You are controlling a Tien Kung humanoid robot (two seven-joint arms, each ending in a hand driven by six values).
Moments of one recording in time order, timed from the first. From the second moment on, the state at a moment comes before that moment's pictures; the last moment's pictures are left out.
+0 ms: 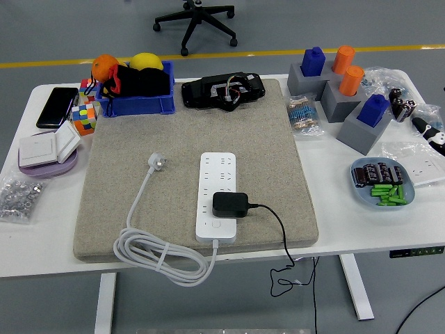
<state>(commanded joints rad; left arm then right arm) -0.13 0.00 -1.65 -0.18 1.68 -0.01 0.26 0.00 -0.13 1.76 1.59 -1.98 -0.10 0.12</state>
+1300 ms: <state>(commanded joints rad) -0.14 0.01 -1.65 -0.18 1.69 -0.01 0.26 -0.01 -0.13 1.76 1.62 -2.01 -0.06 0.02</state>
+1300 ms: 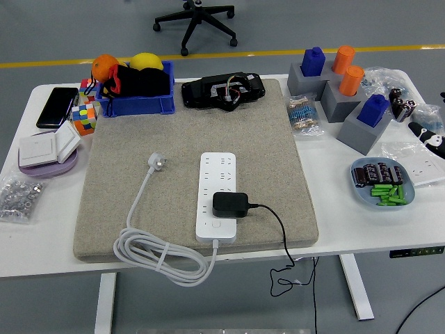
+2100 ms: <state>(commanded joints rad) -0.14 0.01 -1.64 -0.18 1.69 -0.01 0.26 -0.01 -0.13 1.75 1.61 -2.01 -0.03 0.01</state>
